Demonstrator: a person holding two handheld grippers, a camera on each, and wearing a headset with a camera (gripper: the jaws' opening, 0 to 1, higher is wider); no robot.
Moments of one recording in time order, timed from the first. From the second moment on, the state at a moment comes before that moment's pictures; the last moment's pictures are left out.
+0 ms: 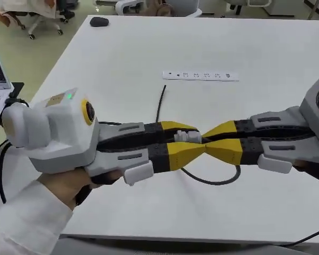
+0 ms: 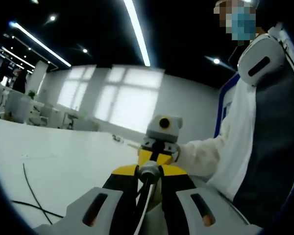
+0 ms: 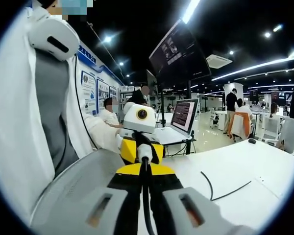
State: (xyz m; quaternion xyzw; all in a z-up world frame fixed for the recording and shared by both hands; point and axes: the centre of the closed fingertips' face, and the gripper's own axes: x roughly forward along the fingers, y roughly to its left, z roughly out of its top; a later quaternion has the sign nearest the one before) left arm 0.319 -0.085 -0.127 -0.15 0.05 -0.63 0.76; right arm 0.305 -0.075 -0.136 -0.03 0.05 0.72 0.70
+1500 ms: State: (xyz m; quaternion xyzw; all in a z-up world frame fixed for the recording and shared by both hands) left arm 0.320 -0.083 -0.155 -0.15 0.09 -0.61 0.77; right arm 0.317 -0.145 -0.225 -0.12 0.14 0.68 0.71
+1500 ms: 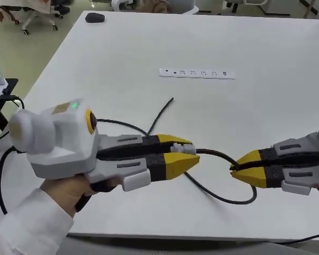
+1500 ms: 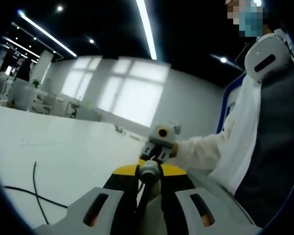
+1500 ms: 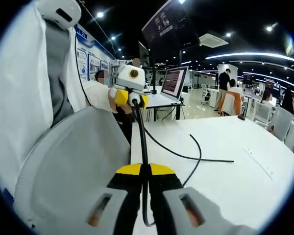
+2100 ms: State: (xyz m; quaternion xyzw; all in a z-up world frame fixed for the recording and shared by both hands) left arm 0.326 -0.082 -0.157 -0.16 0.09 -0.60 0.78; right arm 0.322 -0.147 -0.224 -0.10 0.16 0.66 0.72
